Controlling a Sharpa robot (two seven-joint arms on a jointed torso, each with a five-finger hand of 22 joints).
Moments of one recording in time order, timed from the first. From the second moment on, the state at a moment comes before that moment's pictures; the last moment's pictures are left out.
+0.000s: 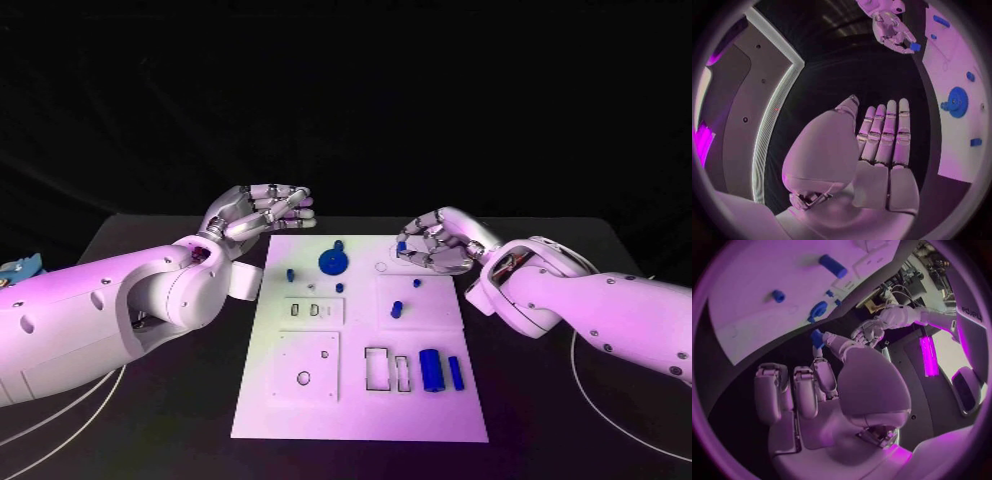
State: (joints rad) left arm 1.20 -0.95 0.02 1.61 -0.08 -0.30 0.45; left_hand 1.52 -0.07 0.16 0.28 0.17 0.86 0.22 0.24 0.15 1.01 0.19 0.07 0.07 0.94 0.15 0.25 0.28 0.18 0.87 0.26 0.31 0.08; right arm 1.27 -0.78 -0.11 1.50 -1.07 -0.48 0.10; right_hand 1.29 -0.09 0.52 0.06 0.18 0.94 0.13 0.26 0.46 1.35 0.05 1.34 1.28 1.46 -0.01 1.55 1.31 0.05 1.47 0.10 1.46 1.31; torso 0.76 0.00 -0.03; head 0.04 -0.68
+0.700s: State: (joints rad) left arm 1.20 -0.90 0.02 1.56 -0.08 -0.30 0.45; left_hand 1.52 -0.07 0.16 0.28 0.17 0.86 0.22 0.24 0.15 1.01 0.19 0.07 0.07 0.94 0.15 0.25 0.28 0.18 0.87 0.26 0.31 0.08; right arm 1.22 -0.56 -0.13 1.51 -1.15 -0.47 -0.10; right_hand 1.27 -0.08 0.53 0.06 0.19 0.93 0.14 0.26 0.46 1.34 0.05 1.33 1.27 1.46 -0.01 1.55 1.31 0.05 1.47 0.10 1.46 1.31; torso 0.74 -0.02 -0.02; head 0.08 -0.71
